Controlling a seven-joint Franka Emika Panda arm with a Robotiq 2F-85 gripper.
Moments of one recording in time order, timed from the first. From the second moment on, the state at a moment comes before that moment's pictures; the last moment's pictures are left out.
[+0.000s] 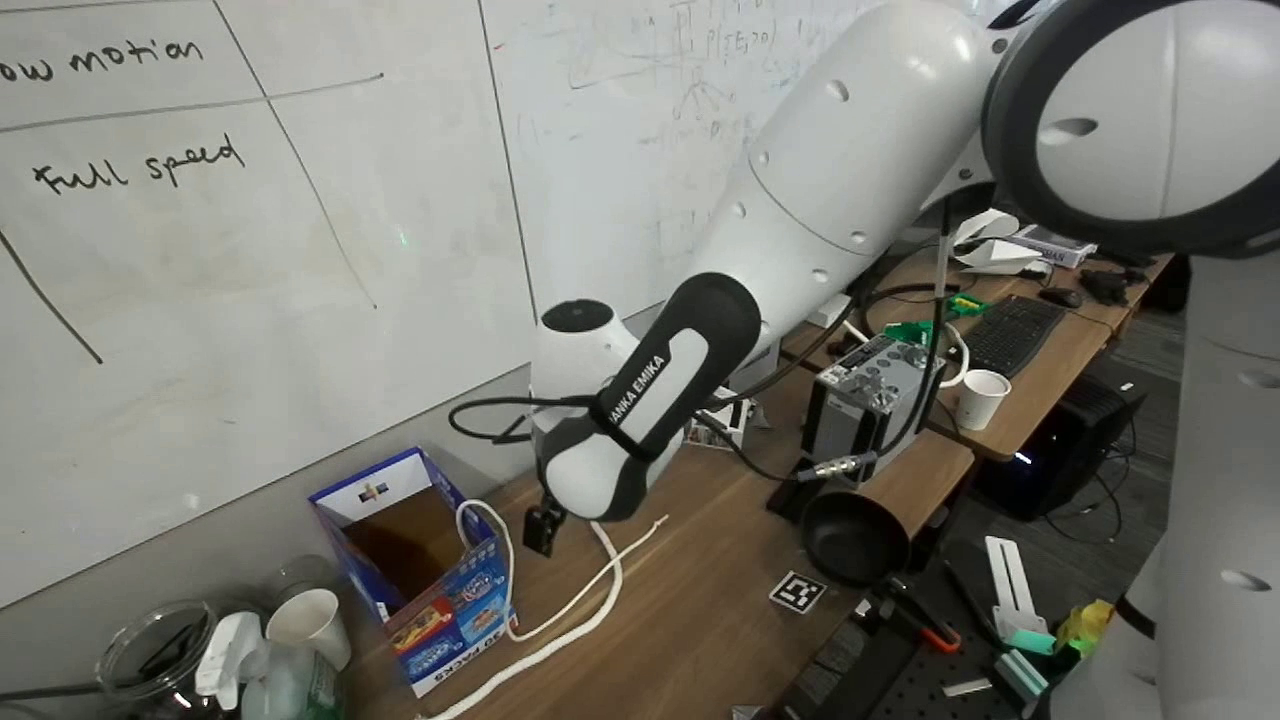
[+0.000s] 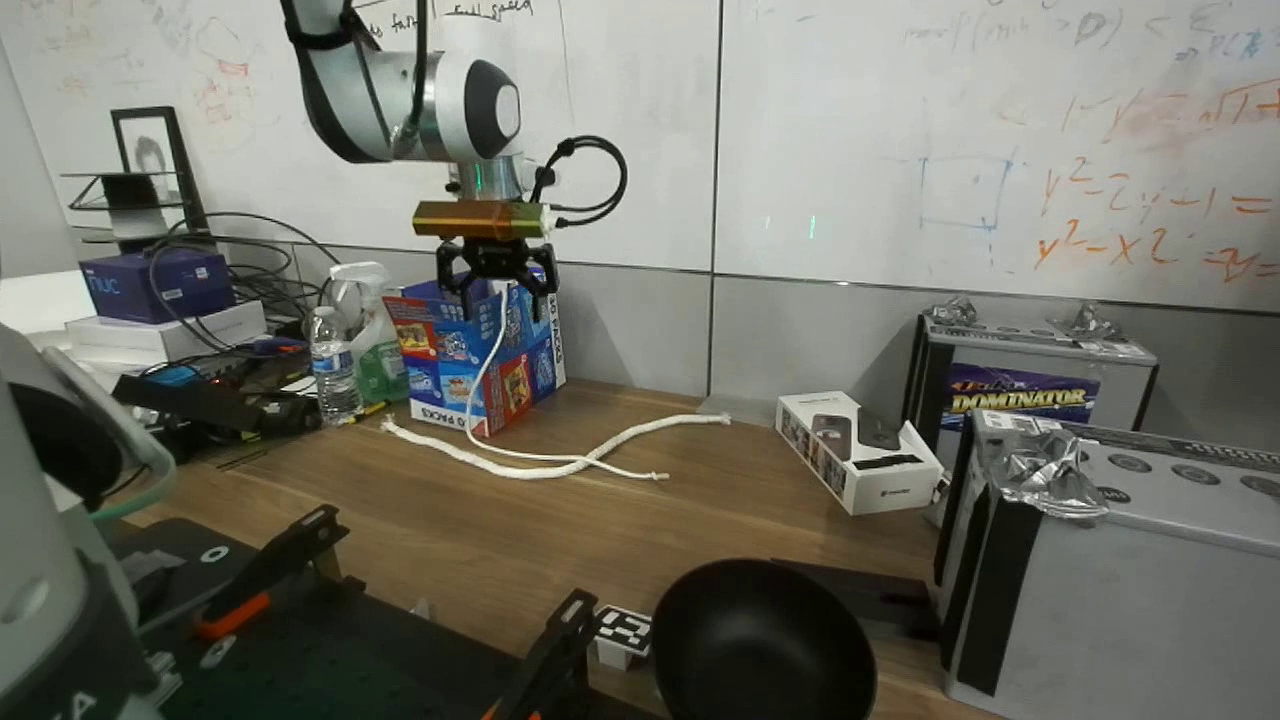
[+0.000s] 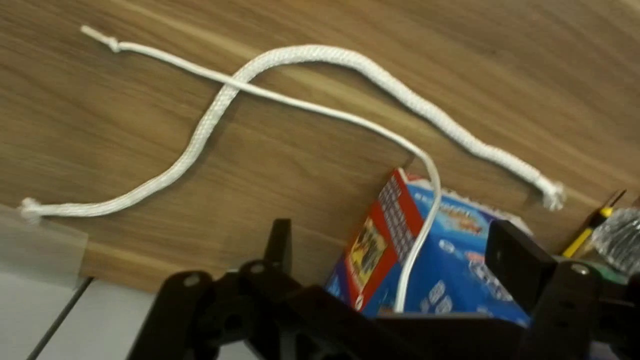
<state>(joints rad) 0.15 0.35 0.21 -2.26 -0.08 2.78 -0.07</state>
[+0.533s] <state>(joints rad) 0.07 0.47 0.29 -2.36 -0.03 2.86 -0.31</state>
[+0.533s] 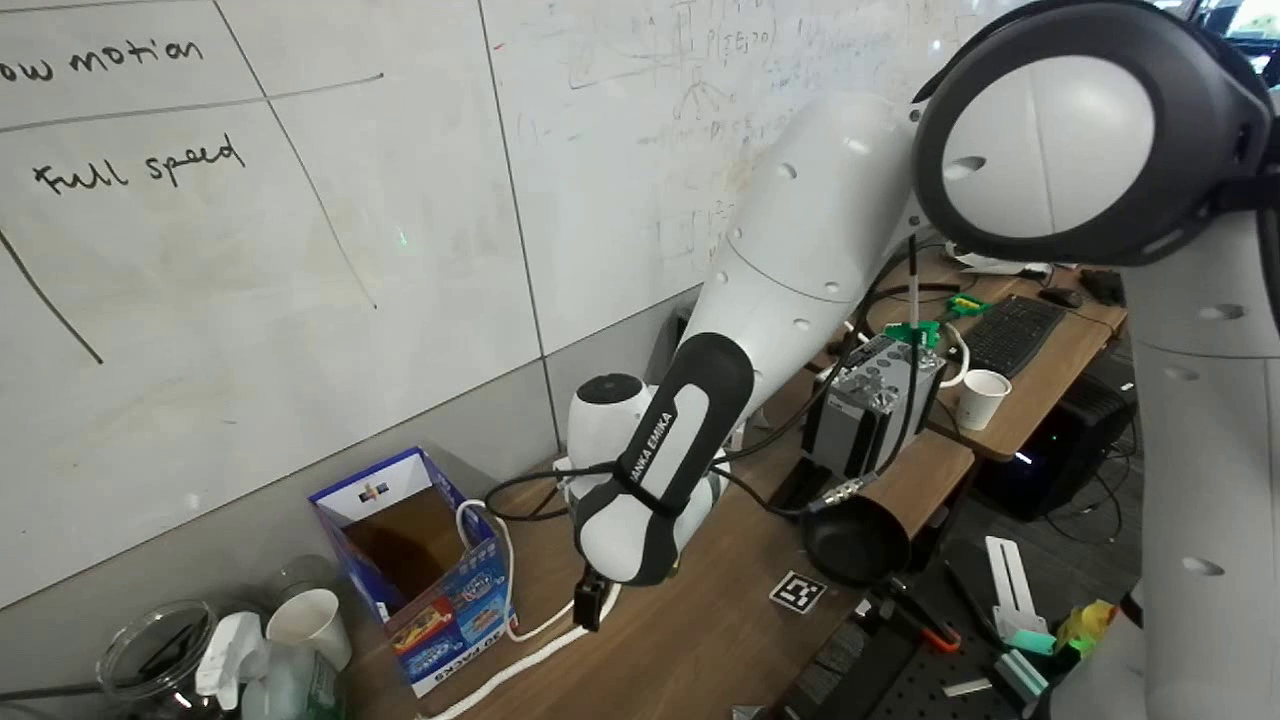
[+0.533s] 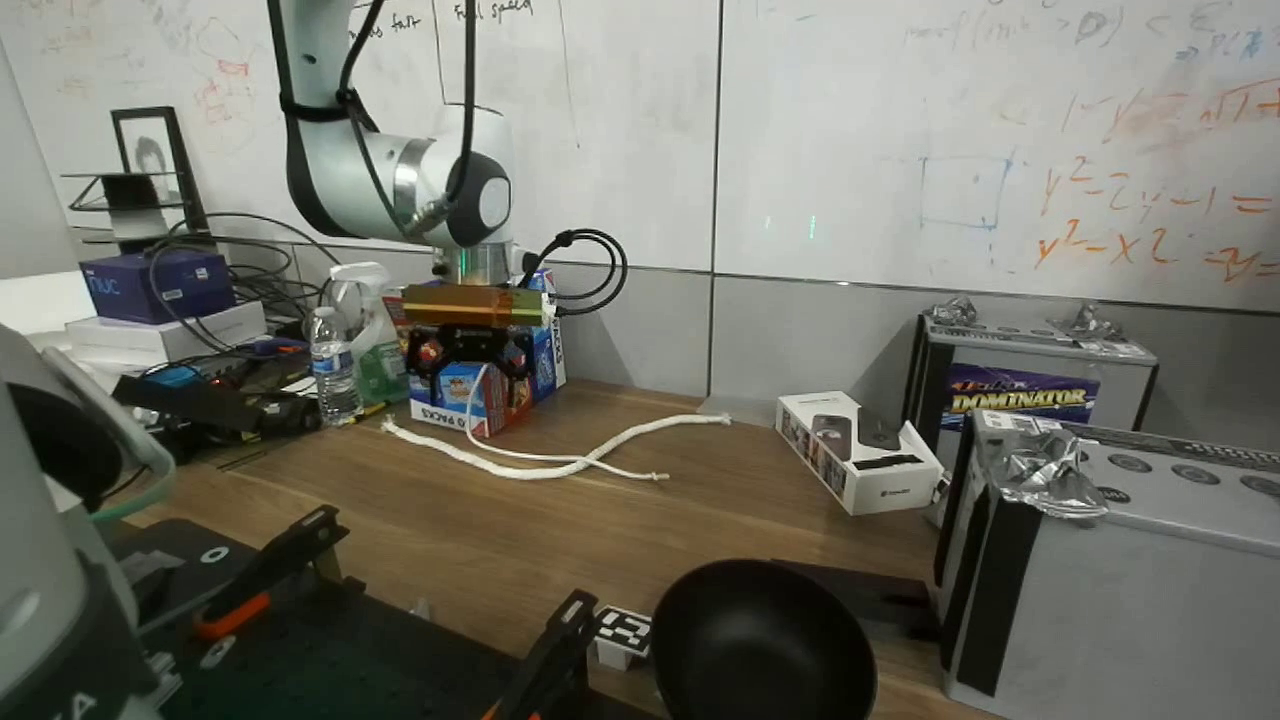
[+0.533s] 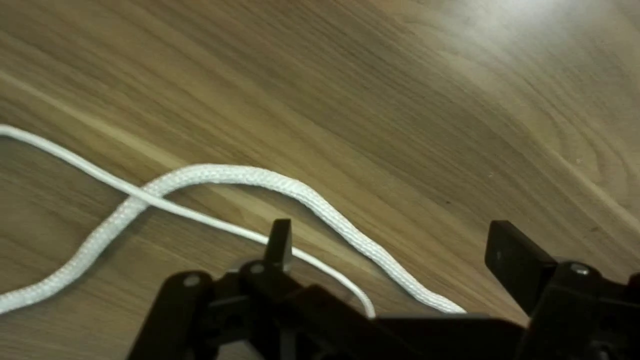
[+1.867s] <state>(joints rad) 0.72 0.90 -0.35 -2.05 0.07 2.84 0.76</state>
